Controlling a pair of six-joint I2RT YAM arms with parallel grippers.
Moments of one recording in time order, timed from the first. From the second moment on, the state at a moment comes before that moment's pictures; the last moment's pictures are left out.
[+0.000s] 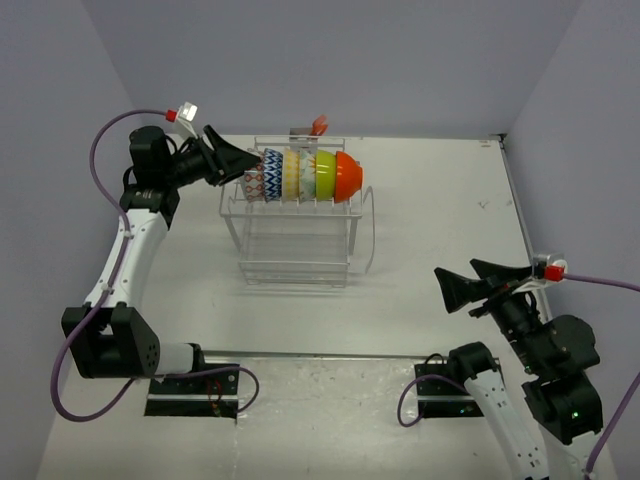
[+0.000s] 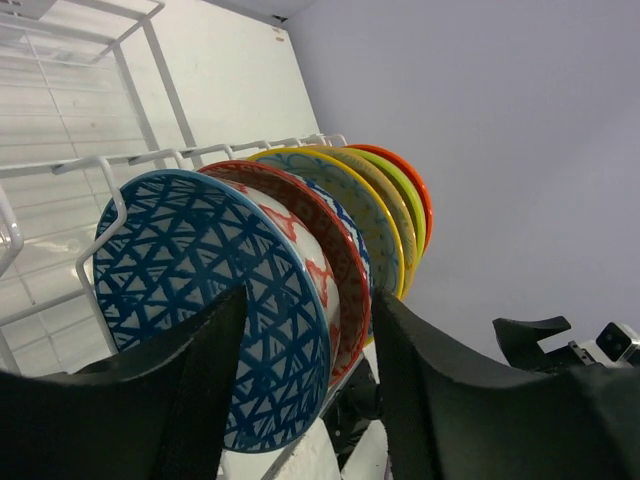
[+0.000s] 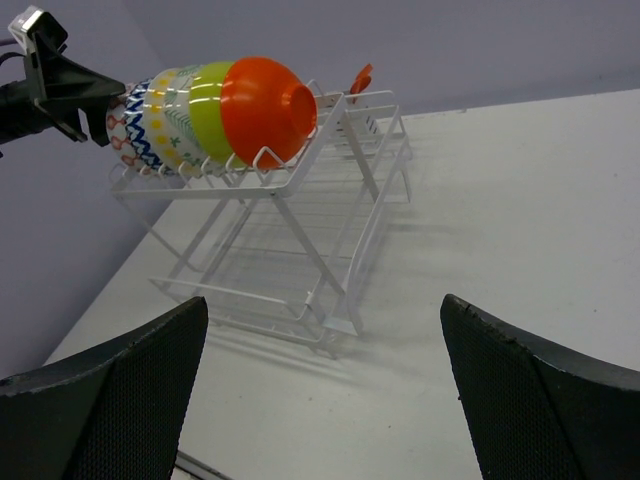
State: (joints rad) left arm 0.02 1.36 1.23 -0.11 0.89 -0.82; right arm 0.29 0.16 0.88 -0.69 -0.10 0.41
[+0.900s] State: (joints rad) left arm 0.02 1.34 1.18 0.00 0.92 -0.91; right arm 0.29 0.16 0.88 -0.69 -0.10 0.41
